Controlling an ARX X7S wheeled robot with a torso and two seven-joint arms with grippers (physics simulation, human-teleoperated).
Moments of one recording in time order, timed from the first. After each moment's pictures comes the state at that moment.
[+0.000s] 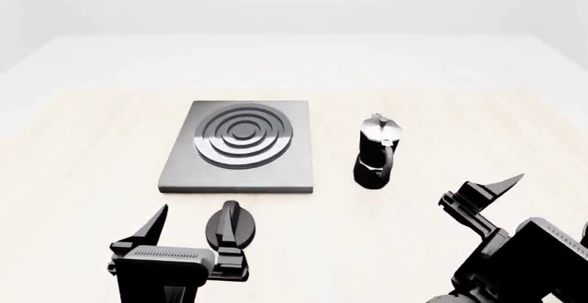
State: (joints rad) left arm 0.10 -0.20 0.17 0.41 -0.18 -0.16 -0.18; right arm 0.09 0.04 -0.09 -0.60 -0.07 0.45 0.94
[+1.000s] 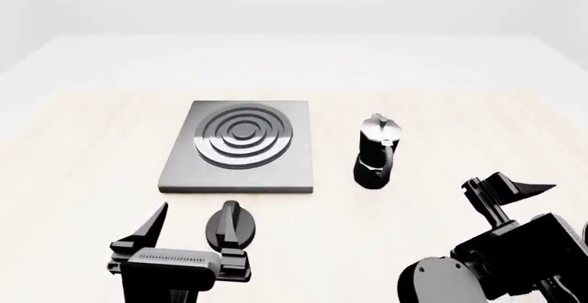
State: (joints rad) left arm 0.09 -0.24 0.23 0.39 -0.15 -0.11 -0.24; right arm 0.24 0.04 -0.08 -0.37 0.04 0.28 1.28
